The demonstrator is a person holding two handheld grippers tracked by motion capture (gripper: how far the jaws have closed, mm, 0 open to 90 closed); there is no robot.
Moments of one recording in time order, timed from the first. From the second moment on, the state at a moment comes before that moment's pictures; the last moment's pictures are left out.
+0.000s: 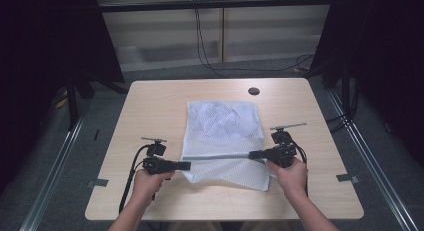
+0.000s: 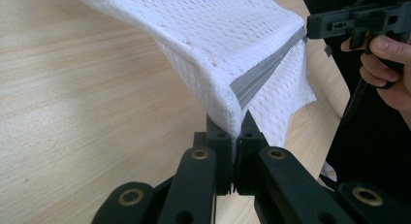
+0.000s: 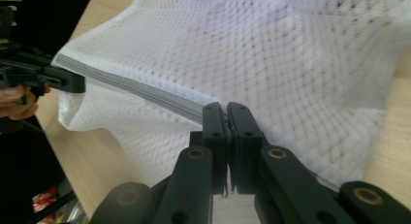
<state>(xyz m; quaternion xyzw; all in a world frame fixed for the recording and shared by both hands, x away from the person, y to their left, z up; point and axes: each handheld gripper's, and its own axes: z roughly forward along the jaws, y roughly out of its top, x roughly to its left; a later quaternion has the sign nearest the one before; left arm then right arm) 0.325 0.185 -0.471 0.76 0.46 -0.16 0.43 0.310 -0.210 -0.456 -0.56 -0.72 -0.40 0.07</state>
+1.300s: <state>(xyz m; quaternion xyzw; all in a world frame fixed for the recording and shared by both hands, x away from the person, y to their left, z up) 0.325 0.186 -0.471 0.76 0.46 -0.16 0.43 0.305 -0.236 -0.457 -0.57 -0.71 -0.40 0.06</state>
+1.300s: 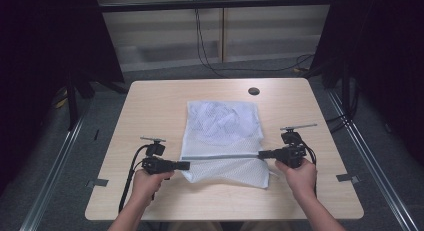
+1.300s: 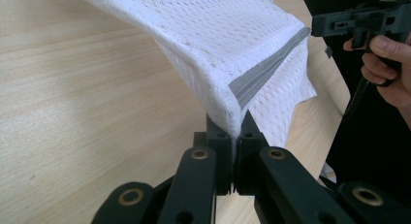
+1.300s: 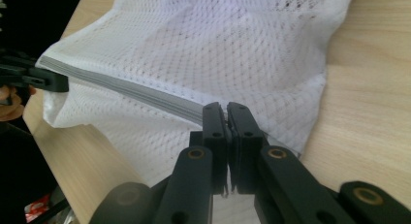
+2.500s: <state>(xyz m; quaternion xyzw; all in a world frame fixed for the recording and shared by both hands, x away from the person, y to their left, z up) 0.324 0.187 -0.470 0.76 0.47 -0.17 0.43 0.302 -0.246 -0.457 -0.58 -0.71 -0.40 0.04</state>
